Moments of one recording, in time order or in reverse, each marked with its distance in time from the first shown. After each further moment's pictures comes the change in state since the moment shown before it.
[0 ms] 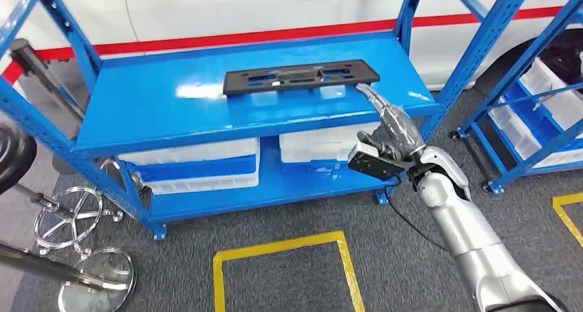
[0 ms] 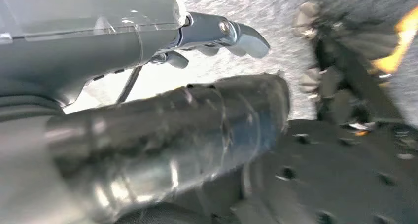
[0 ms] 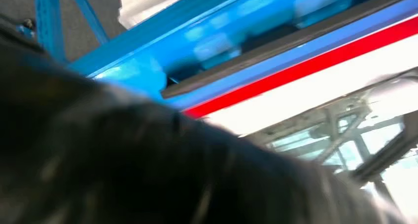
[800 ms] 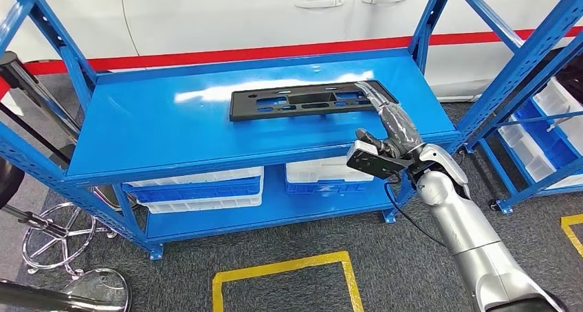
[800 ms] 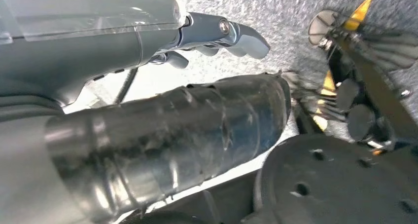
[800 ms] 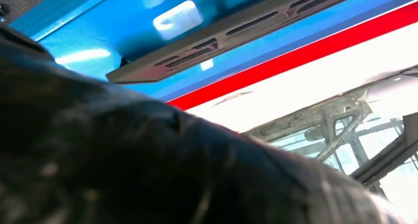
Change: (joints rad) left arm 0.006 -0.006 -0.006 0.001 0.015 0.007 -0.008; right arm -0.010 0.001 0.008 -0.014 -0.009 0.016 0.009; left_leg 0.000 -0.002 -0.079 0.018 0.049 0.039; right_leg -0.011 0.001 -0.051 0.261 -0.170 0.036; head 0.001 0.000
